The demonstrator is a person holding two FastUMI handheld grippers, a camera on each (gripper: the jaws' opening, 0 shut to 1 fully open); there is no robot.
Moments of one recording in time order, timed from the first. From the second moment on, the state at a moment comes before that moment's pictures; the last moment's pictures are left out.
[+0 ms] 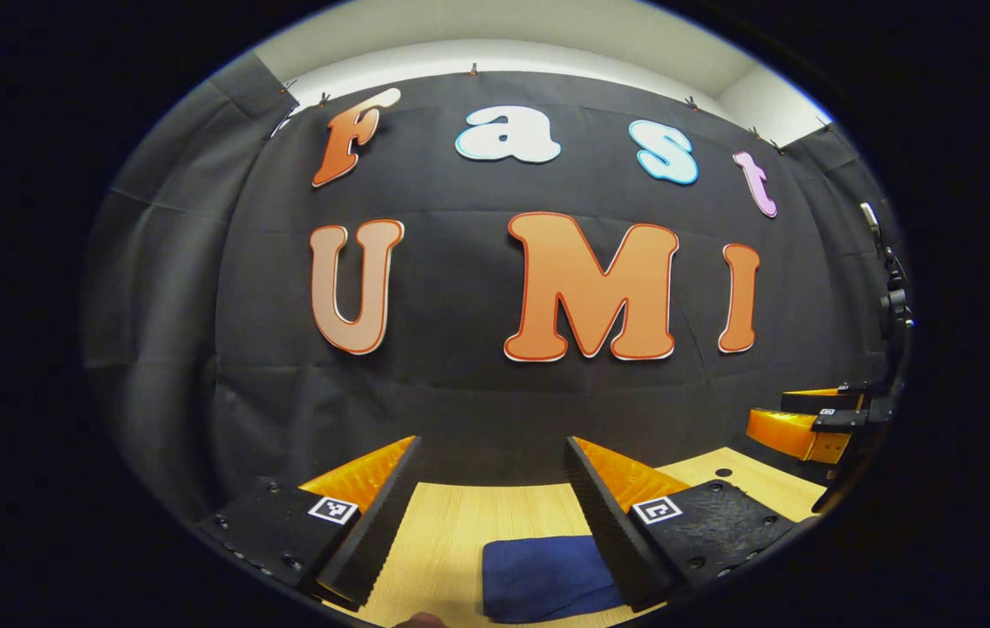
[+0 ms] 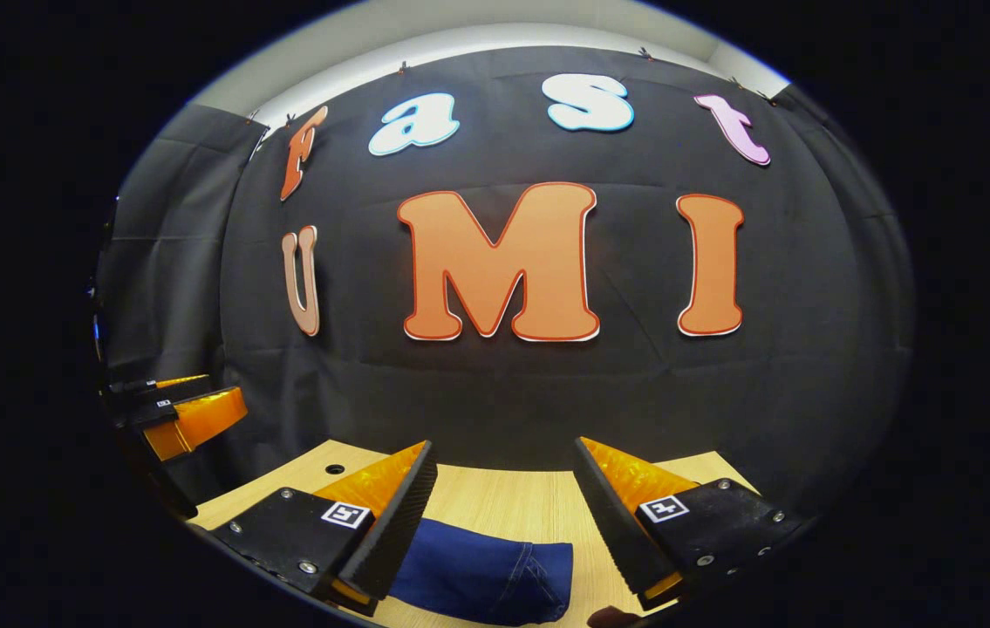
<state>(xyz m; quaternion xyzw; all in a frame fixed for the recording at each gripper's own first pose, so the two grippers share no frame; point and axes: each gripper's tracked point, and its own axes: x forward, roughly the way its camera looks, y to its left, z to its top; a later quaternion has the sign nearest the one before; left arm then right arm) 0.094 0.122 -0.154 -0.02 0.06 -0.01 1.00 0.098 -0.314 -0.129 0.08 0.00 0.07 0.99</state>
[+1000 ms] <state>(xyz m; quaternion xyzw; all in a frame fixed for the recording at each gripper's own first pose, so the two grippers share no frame) 0.095 0.140 -0.180 -0.04 0.10 0.00 0.99 0.095 -0.309 -0.140 0.10 0.03 0.07 0.99</state>
